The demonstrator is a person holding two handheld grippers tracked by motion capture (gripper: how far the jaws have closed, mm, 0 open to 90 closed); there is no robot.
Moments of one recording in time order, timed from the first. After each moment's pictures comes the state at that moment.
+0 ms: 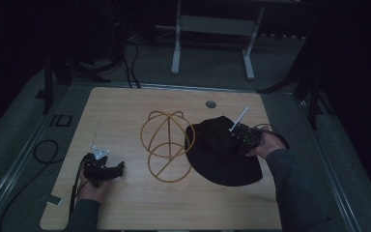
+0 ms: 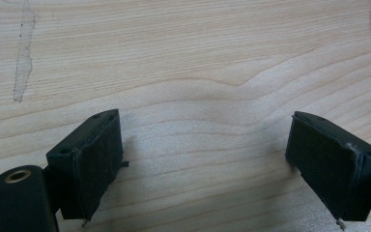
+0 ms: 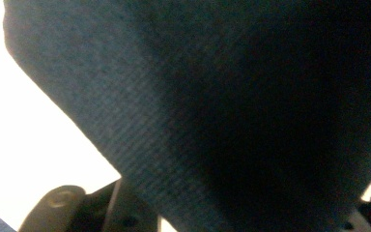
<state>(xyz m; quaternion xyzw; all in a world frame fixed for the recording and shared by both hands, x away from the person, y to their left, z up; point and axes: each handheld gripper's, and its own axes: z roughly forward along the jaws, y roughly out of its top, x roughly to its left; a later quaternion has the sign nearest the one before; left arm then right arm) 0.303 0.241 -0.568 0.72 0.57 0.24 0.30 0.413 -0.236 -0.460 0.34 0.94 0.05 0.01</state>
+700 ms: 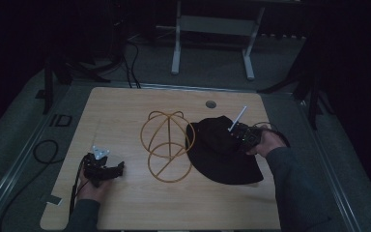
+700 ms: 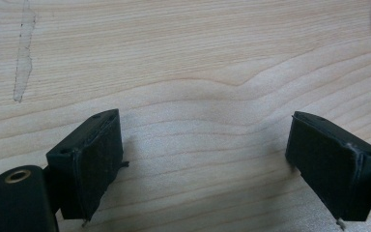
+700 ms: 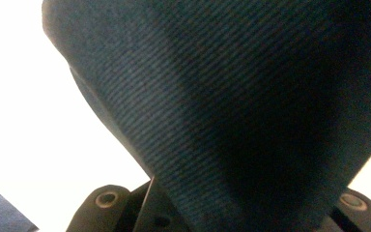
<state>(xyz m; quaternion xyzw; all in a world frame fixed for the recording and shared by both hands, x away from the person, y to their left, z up) 0.303 0.241 -0.568 0.72 0.57 0.24 0.30 0.411 -0.232 -0.450 0.33 0.94 0.04 0.00</state>
